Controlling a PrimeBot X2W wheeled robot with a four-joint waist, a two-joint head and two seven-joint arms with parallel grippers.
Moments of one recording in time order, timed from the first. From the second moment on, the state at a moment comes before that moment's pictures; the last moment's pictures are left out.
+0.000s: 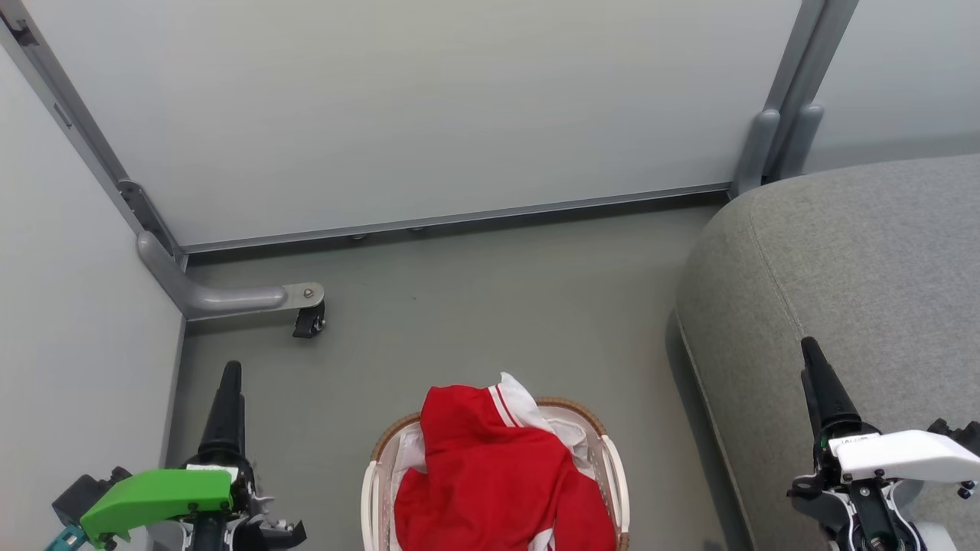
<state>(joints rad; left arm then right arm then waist) -0.06 0.04 0.03 0.24 -1.48 -0.13 0.01 -0.07 -0.03 -0.10 0.22 1.37 0.13 0.01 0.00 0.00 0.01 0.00</state>
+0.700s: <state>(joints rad) -0.06 0.04 -0.01 0.14 -1.04 -0.13 -0.06 -0.07 -0.04 -0.05 0.14 0.88 0.13 -0.06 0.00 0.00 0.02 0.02</state>
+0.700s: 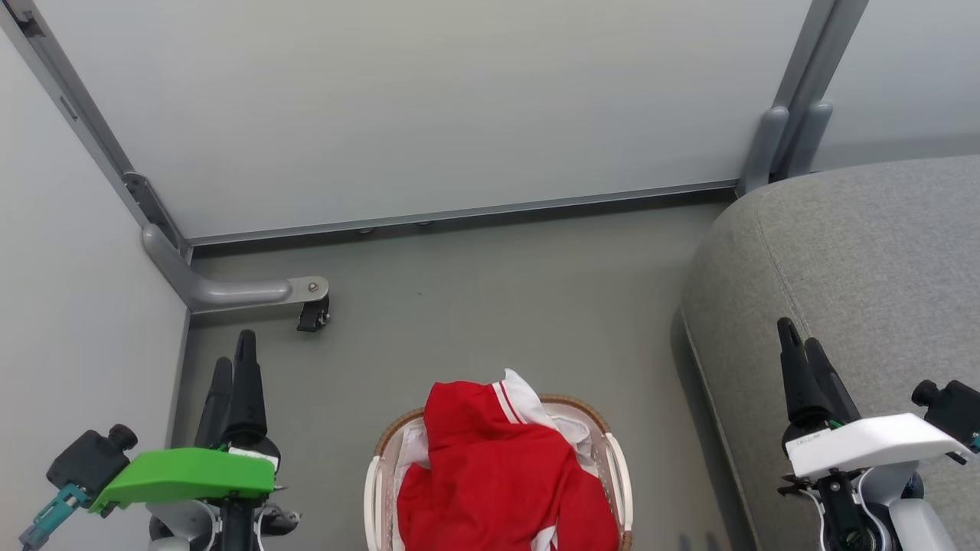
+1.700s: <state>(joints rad) -0.04 0.04 -0.07 0.18 -0.57 -0.11 -0.15 -0.05 -0.04 -0.02 0.16 0.46 0.13 -0.15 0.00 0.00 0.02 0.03</state>
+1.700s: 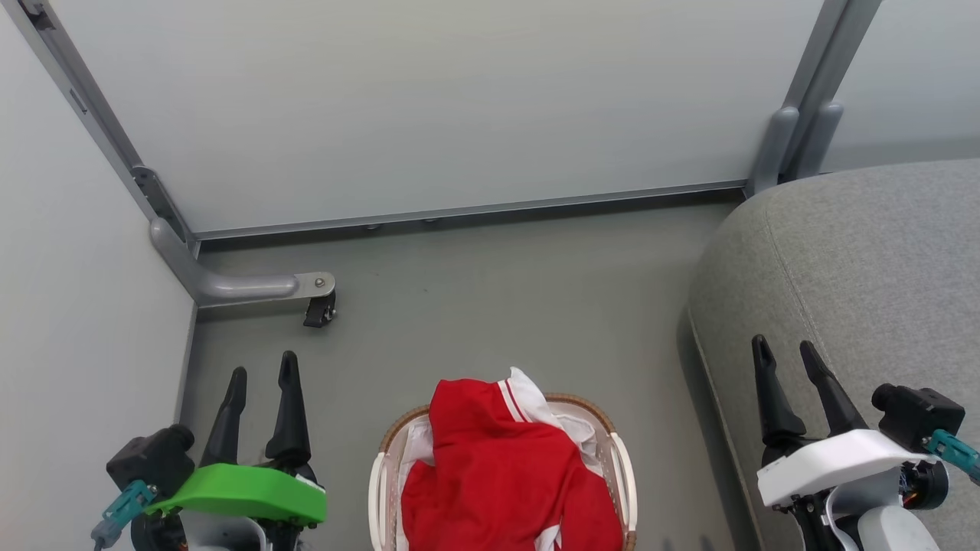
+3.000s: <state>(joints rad) -0.01 0.05 -0.10 0.25 -0.29 -0.11 -0.24 -0.03 -0.05 0.01 0.18 0.12 0.13 -0.24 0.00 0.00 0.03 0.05</state>
